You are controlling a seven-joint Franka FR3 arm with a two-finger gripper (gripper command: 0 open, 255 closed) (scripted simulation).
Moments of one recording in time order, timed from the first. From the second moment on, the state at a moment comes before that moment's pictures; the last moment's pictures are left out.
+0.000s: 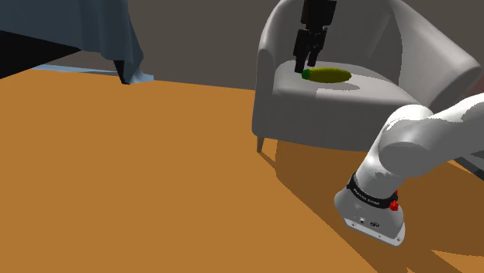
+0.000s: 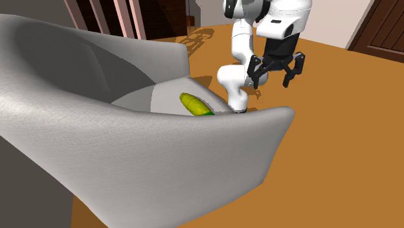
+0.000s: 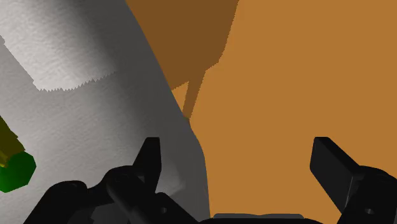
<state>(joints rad) -0.02 -0.76 0.01 -2.32 0.07 1.52 -0.02</state>
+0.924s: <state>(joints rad) -0.03 -0.76 -0.32 -2.36 -0.14 1.56 -0.53</state>
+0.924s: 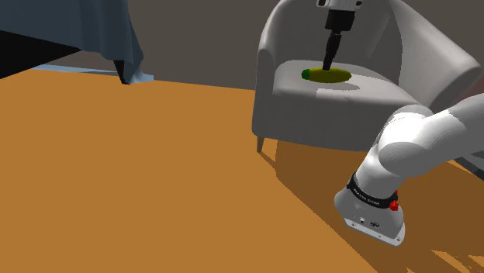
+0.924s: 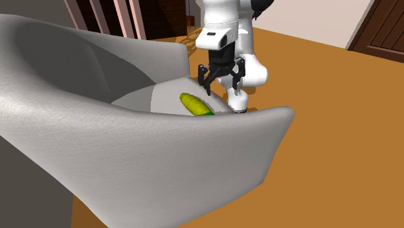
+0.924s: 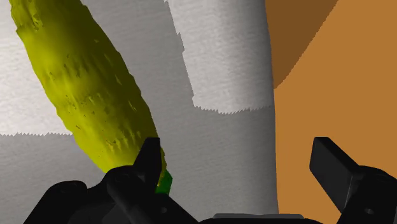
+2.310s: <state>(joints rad) -0.01 -0.63 -0.55 -2.36 -0.24 1.72 -0.84</state>
